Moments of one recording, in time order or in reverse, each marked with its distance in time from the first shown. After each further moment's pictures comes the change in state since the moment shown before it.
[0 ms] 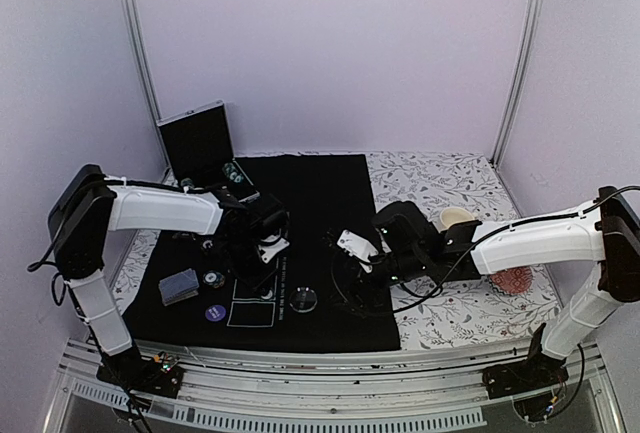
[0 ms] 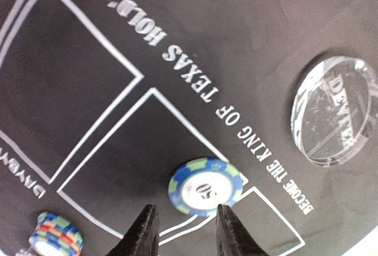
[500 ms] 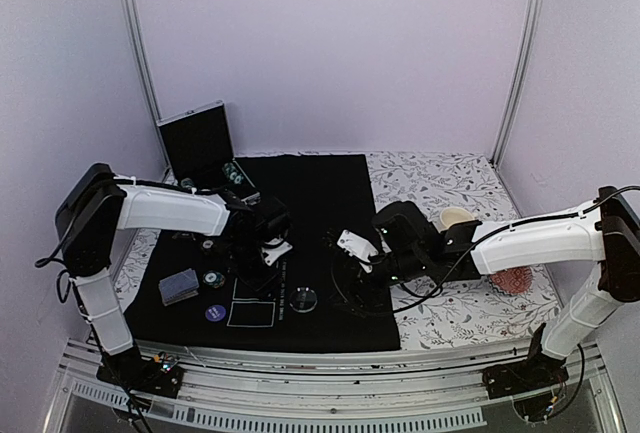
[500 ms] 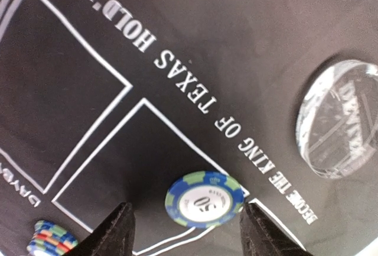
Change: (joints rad) left arm -0.011 0.031 0.022 -0.007 0.000 0.010; right arm 0.000 0.000 0.000 0.000 0.000 0.000
